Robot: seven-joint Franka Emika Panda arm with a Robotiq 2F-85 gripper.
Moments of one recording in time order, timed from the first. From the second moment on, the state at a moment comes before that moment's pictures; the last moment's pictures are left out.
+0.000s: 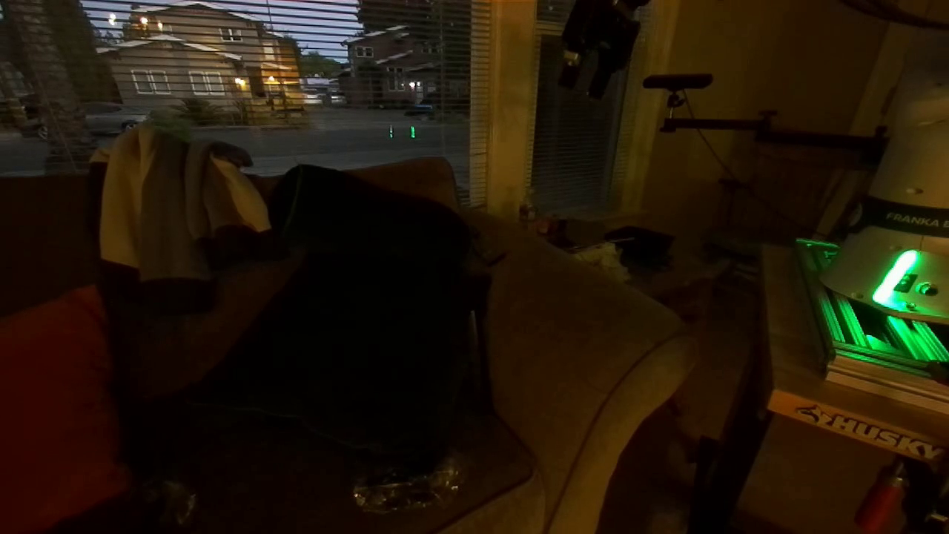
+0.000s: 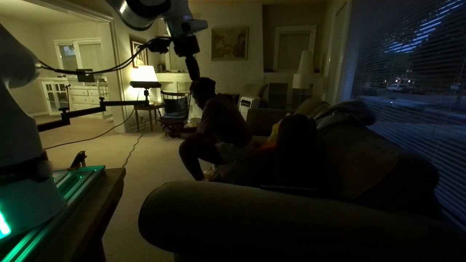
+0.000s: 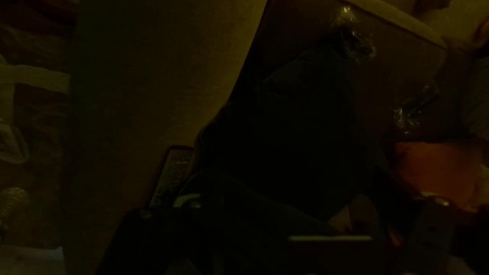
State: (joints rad) arm 0.09 -0.42 0.38 -2.57 0.15 2.48 0.51
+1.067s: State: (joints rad) arm 0.15 0.11 0.26 -2.41 0.01 2.77 0.87
